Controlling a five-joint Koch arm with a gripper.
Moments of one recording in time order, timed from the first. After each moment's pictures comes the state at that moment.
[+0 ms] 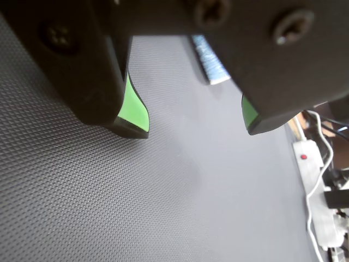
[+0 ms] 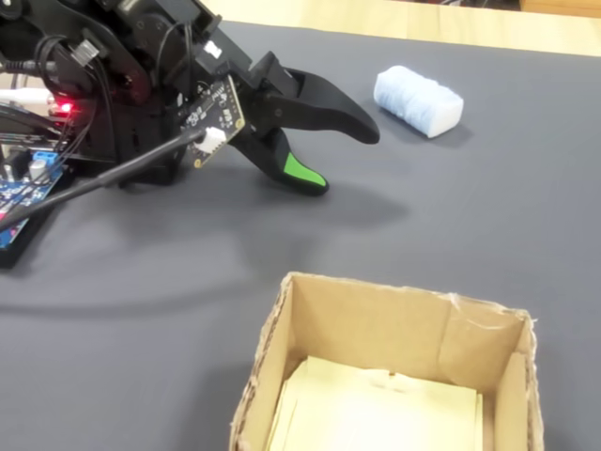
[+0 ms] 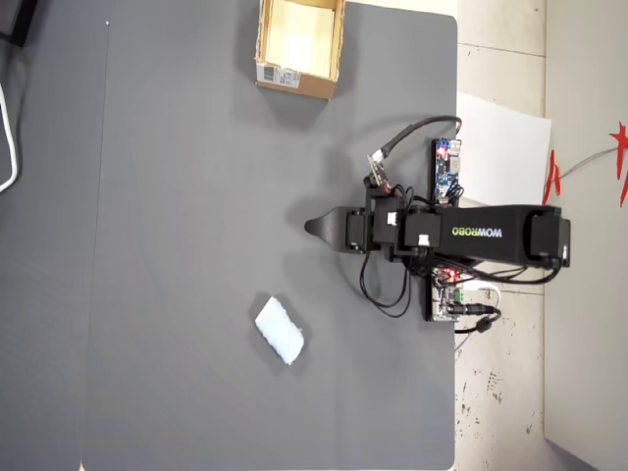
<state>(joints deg) 5.2 130.7 176.6 -3.7 97.9</state>
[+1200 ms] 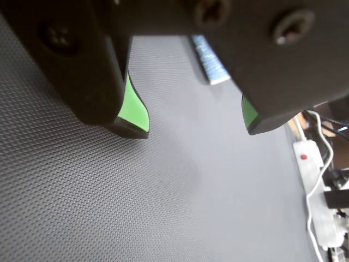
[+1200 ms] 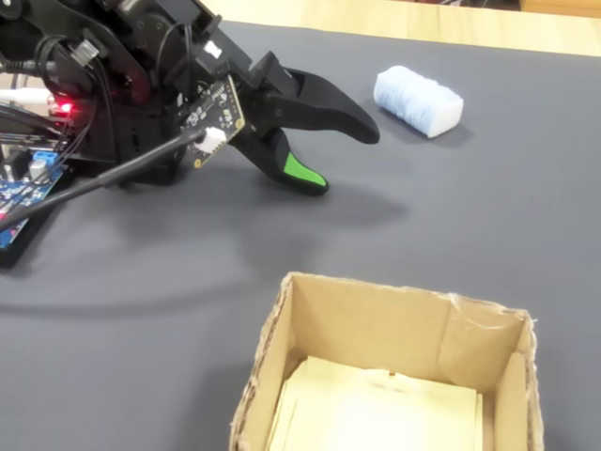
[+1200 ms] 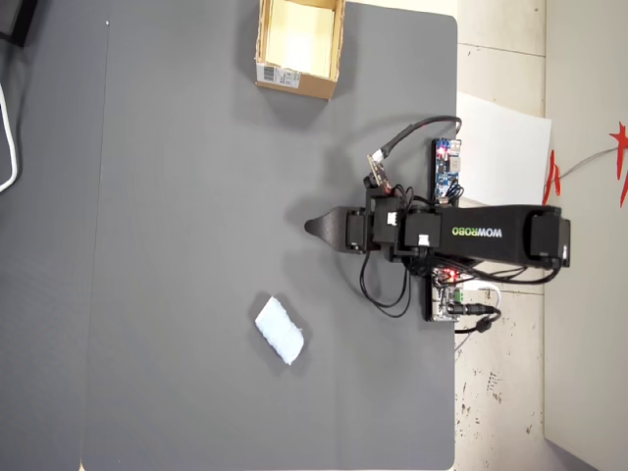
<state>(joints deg) 5.2 130.7 176.6 -3.7 97.9</state>
